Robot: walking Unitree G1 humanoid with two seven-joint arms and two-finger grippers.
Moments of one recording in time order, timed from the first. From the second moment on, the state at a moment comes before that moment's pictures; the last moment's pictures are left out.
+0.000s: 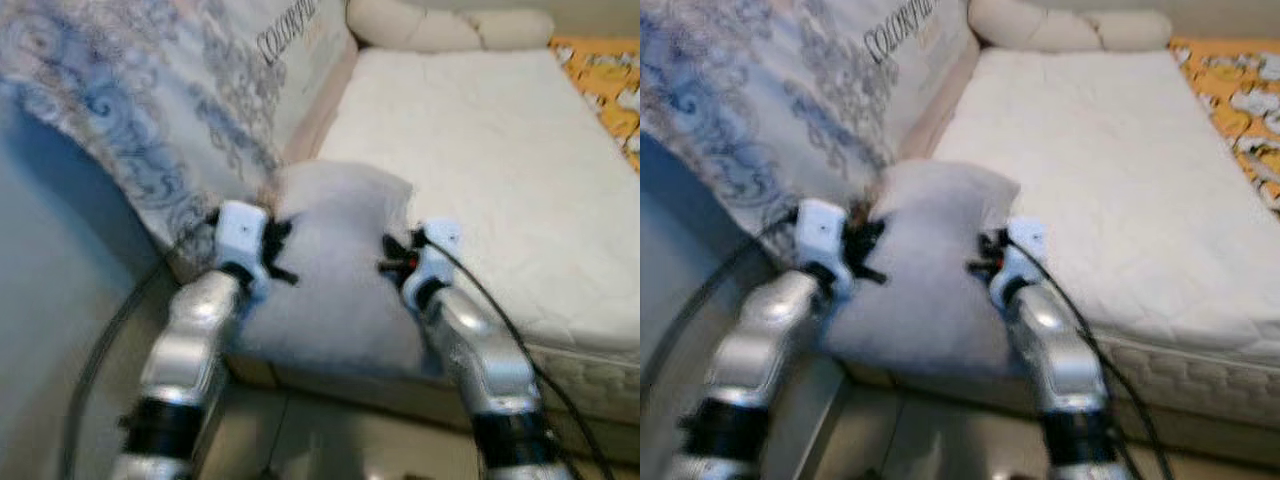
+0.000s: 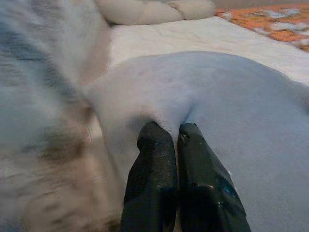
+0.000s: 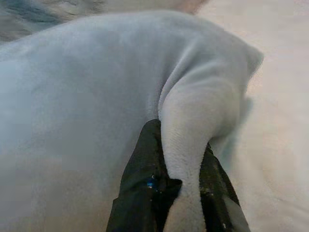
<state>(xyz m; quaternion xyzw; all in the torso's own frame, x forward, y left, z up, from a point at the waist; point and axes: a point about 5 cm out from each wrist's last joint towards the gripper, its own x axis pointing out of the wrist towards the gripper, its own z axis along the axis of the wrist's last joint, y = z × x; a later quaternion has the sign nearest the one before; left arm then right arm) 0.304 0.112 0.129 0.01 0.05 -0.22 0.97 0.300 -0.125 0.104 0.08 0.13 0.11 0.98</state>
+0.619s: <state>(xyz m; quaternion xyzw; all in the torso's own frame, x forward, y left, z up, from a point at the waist) 0.311 0.118 0.131 0.02 0.05 -0.22 0.97 0.304 -0.117 0.109 0.09 0.12 0.12 0.98</state>
